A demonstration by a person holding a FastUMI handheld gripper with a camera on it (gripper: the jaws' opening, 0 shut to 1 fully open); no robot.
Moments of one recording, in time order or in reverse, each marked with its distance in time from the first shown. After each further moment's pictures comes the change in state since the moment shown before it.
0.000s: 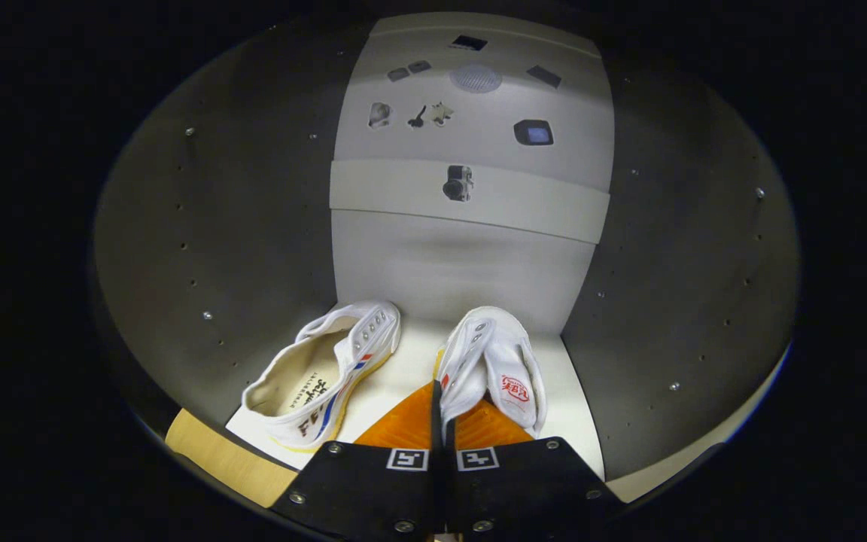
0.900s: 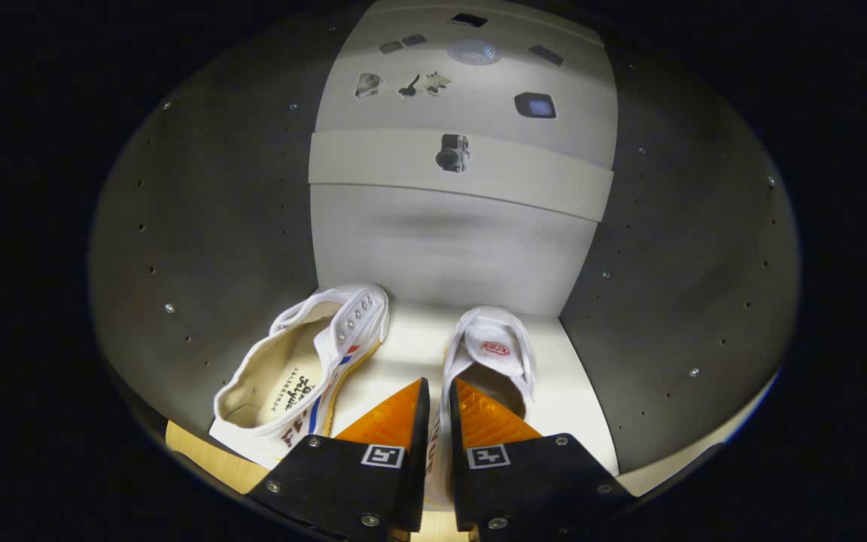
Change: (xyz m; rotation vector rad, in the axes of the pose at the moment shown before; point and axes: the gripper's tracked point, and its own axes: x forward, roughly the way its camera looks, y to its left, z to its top) arm -0.011 0.009 -0.013 0.032 0.037 -0.071
